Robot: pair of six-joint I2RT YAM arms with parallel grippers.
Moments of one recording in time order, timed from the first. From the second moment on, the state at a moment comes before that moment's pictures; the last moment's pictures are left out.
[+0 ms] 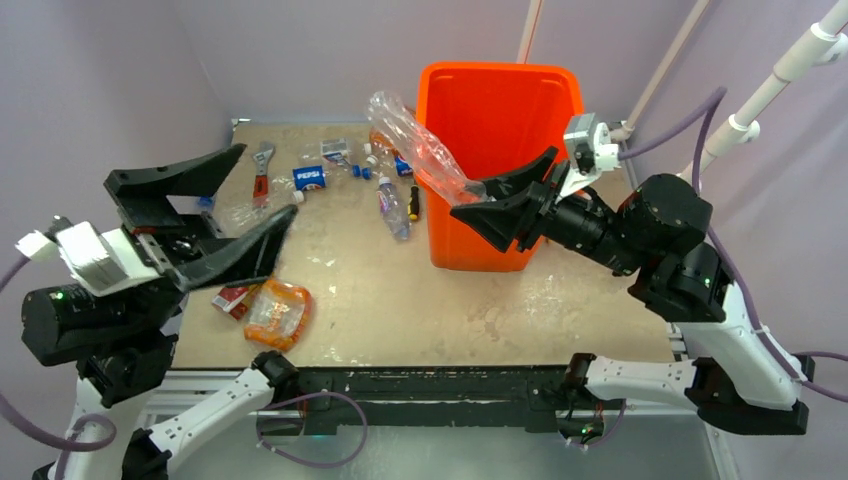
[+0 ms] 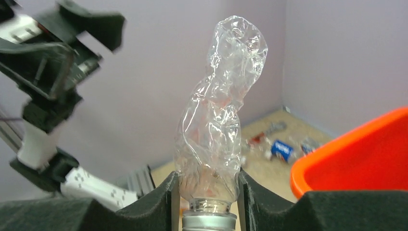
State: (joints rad) left arm -0.67 0.61 1.33 0.01 0.13 -0.11; right arm 1.04 1.03 1.63 -0.42 -0.04 0.15
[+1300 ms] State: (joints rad) left arm -0.69 0.87 1.29 -0.40 0.67 0.72; right arm 1.03 1.27 1.90 -0.83 -0.31 0.08
